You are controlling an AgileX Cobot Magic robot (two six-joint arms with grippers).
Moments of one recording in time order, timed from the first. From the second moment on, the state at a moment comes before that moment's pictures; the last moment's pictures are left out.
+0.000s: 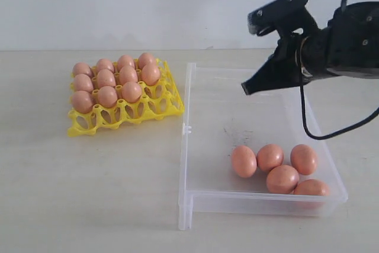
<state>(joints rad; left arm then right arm) 0.05 0.00 0.00 -0.40 0.00 0.18 0.45 1.66 -0.97 -1.09 0.25 0.91</state>
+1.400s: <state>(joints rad) 0.05 0.00 0.00 -0.40 0.00 0.18 0.50 1.95 -1.14 0.24 0.64 -0.23</state>
